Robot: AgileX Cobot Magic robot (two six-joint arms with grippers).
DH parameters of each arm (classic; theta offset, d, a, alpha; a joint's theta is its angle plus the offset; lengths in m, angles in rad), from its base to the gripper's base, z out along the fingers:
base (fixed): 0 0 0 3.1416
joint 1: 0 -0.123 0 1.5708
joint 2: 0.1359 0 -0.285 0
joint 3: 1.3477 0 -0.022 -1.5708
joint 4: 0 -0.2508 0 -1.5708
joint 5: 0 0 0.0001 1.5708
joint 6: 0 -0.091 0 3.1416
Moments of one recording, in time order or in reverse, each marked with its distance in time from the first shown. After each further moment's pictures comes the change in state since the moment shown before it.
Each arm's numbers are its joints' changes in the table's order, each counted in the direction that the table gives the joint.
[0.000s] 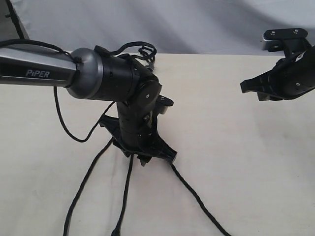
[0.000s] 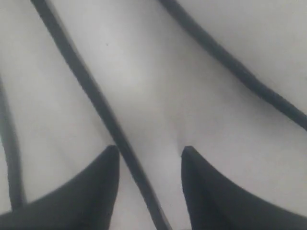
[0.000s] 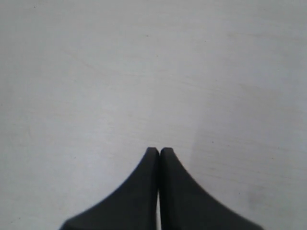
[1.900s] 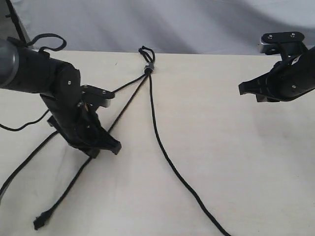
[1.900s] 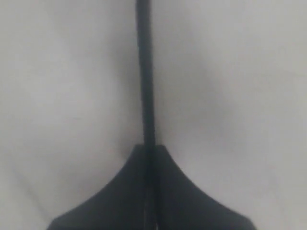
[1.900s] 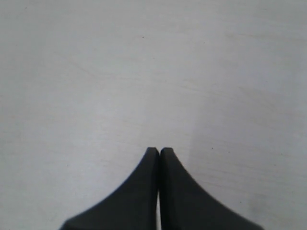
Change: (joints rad) left arm -0.314 -0.141 0.305 0.198 0.208 -0.399; right arm 0.000 0.036 0.000 -0.002 0.041 0.000
